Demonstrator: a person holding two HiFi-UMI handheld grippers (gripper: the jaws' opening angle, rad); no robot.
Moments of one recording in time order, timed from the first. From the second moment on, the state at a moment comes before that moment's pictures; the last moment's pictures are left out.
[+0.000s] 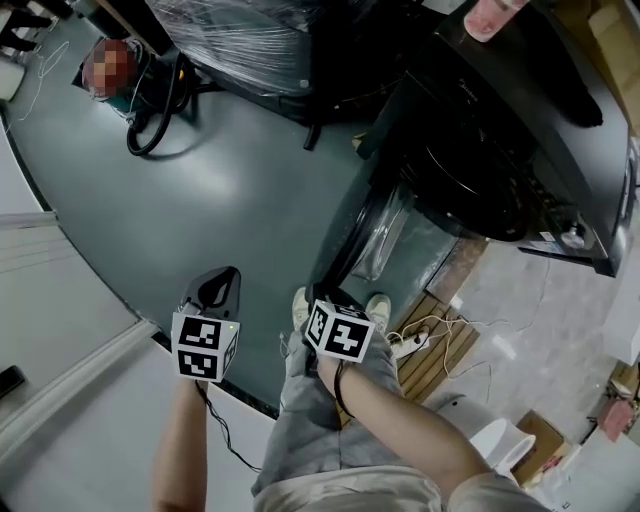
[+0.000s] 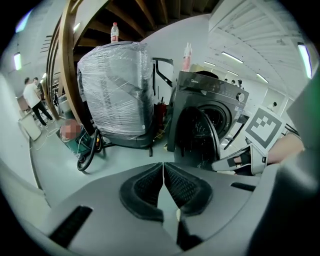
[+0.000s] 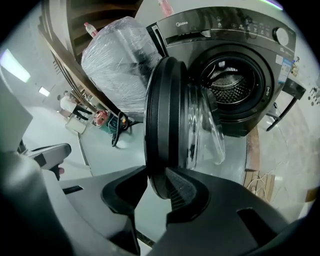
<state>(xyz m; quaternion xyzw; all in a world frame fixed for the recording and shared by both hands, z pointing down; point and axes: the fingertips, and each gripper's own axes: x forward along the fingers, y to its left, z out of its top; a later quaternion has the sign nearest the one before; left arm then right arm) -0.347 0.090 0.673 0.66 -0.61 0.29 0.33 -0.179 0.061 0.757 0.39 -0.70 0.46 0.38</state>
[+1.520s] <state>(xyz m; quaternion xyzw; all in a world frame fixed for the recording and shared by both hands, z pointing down) -0.397 0.021 0.506 0.66 -0.69 0.21 0.22 -0.254 -0.043 0.577 0.26 -0.87 0.32 0.28</state>
